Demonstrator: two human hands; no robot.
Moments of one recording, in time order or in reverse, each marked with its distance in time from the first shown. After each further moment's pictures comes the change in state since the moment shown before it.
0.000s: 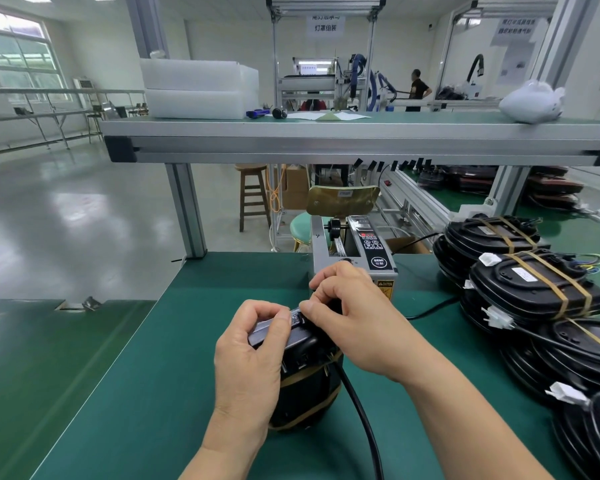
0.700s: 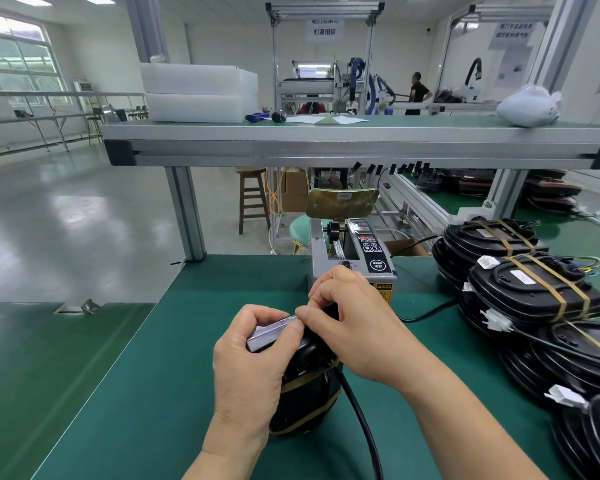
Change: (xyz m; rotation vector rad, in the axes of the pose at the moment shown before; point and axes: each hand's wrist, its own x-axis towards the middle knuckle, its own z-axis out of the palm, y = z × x) left_hand -0.003 0.008 0.000 -0.076 -0.025 -0.040; right_hand -0.002 -0.006 0.001 -0.079 0.020 -0.041
